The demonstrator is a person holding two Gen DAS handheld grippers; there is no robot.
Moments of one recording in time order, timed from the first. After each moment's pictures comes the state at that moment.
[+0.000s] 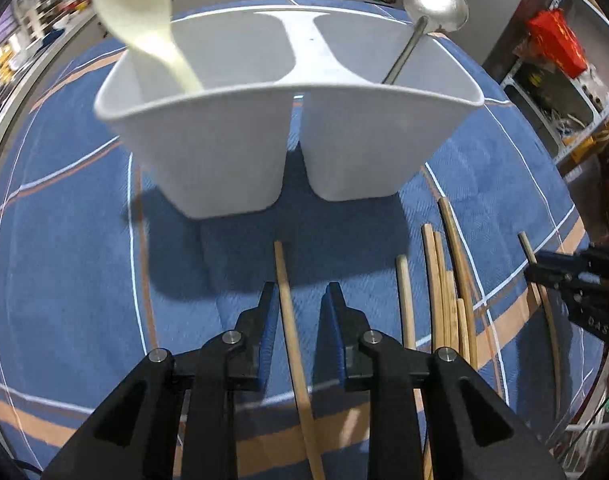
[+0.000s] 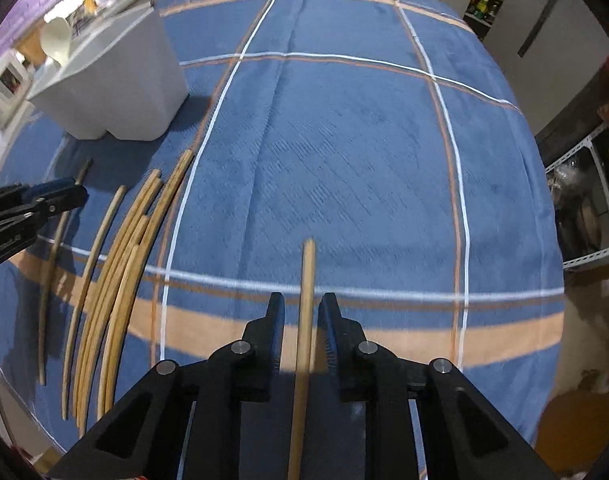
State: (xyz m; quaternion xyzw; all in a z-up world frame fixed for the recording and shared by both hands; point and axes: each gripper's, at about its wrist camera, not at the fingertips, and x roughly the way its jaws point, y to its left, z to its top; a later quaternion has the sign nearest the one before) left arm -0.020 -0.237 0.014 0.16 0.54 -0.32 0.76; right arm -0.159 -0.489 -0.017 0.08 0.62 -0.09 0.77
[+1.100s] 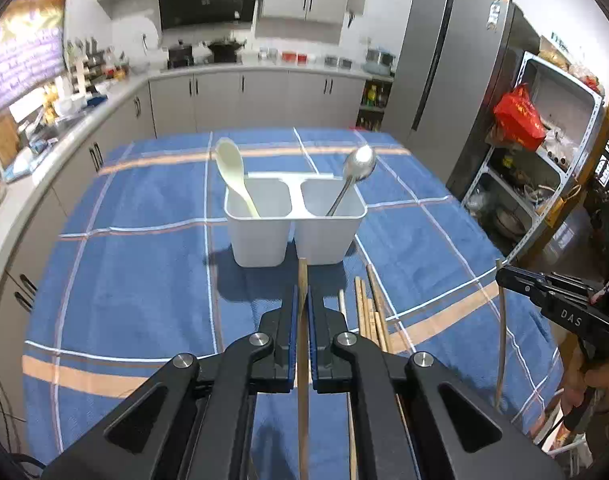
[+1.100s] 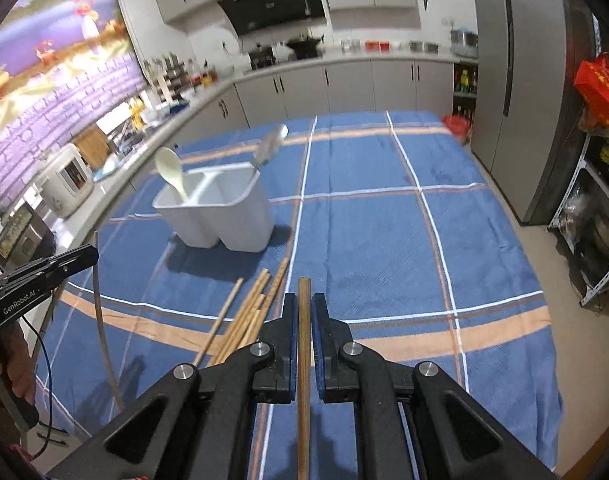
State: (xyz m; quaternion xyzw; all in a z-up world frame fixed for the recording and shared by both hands) left arm -0.115 -0.150 0.153 0.07 0.37 -0.33 0.86; right arm -0.251 -0.451 0.094 0.15 0.38 -0.08 0.91
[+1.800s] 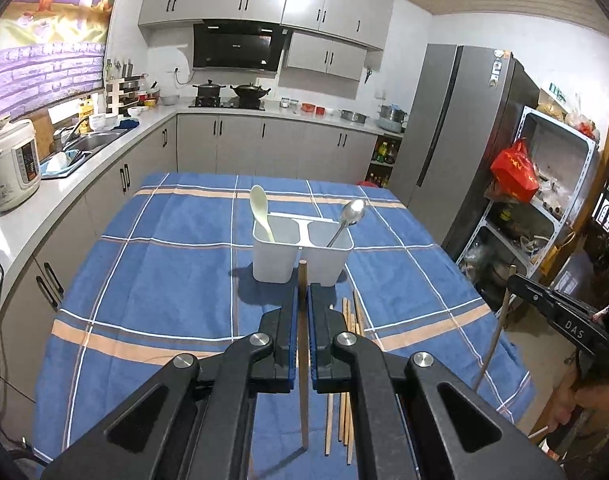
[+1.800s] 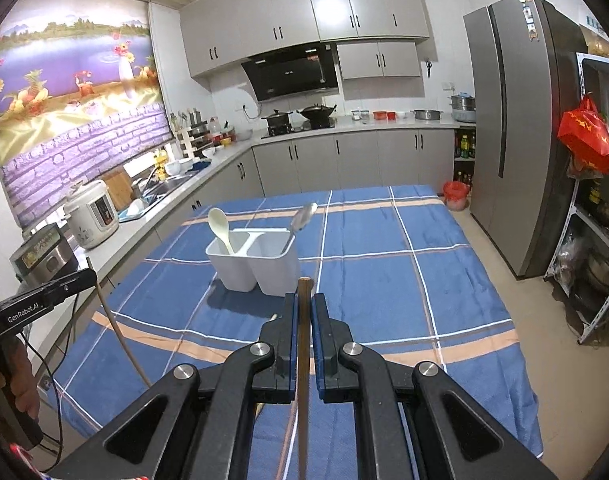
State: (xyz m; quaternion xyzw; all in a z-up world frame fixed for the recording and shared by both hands) left arm -0.189 -0.090 0.199 0.00 0.31 -0.31 0.90; right arm -0.326 -0.414 0.152 0.12 0.26 -0.08 0.95
